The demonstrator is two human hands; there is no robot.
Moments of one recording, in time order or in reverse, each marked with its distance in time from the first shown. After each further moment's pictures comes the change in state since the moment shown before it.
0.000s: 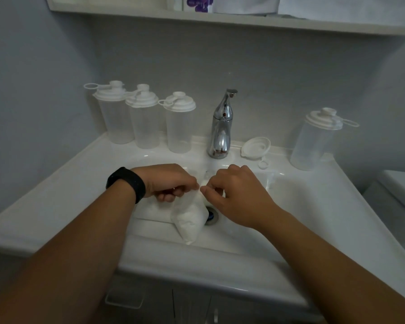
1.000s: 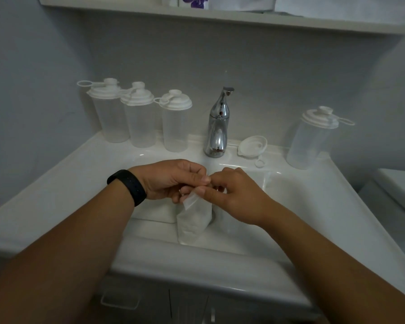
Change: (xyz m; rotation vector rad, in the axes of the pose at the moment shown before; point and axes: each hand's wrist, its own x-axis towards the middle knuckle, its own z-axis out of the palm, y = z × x) left_hand 0.000 0.004 0.010 -0.369 -0.288 0.331; right_hand -0.001 0.004 -0.008 0.449 -0.075 0.043
